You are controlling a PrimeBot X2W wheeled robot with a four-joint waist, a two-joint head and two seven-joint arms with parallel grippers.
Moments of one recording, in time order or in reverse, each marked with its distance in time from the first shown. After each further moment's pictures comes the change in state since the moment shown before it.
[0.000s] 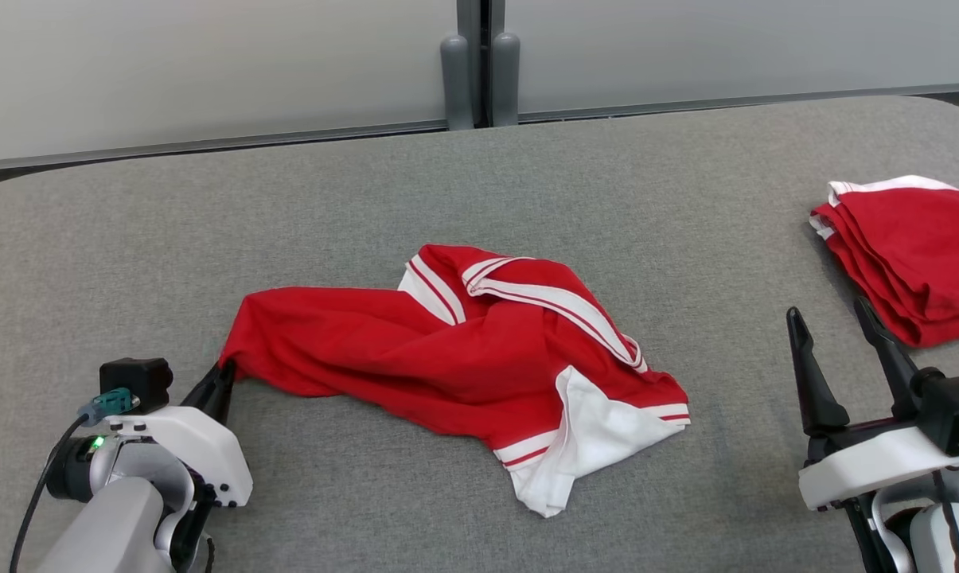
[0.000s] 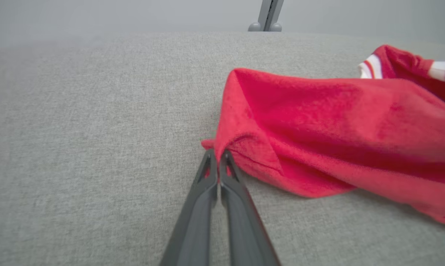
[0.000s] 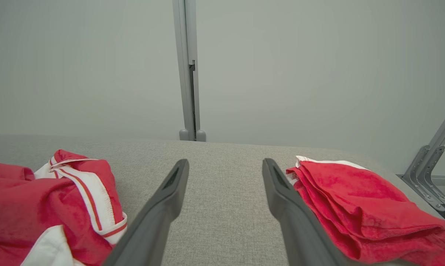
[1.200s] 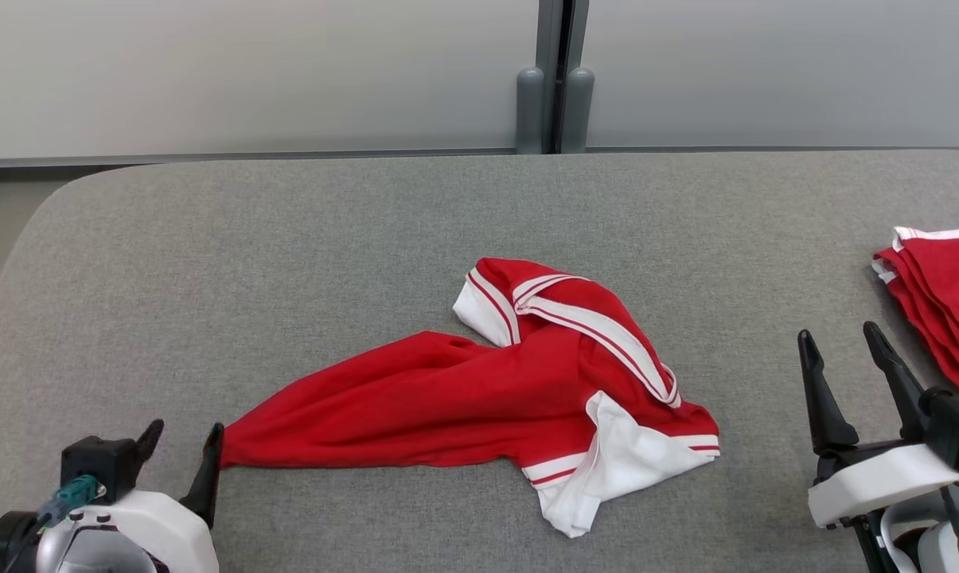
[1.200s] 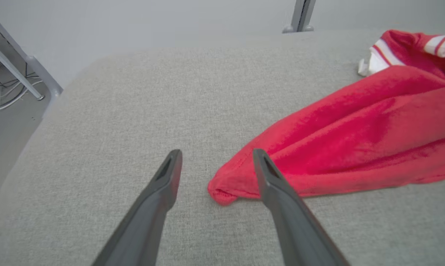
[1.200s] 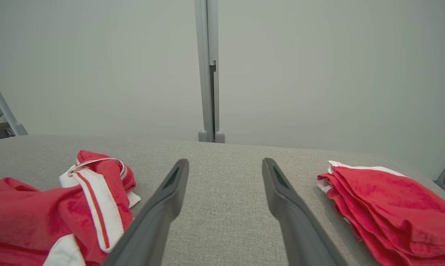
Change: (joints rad) left arm 0.340 0.222 0.012 -0.555 0.016 0.227 0.096; right arm 0.029 -0.008 -0.021 0.037 0.022 0.000 -0.003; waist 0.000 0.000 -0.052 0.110
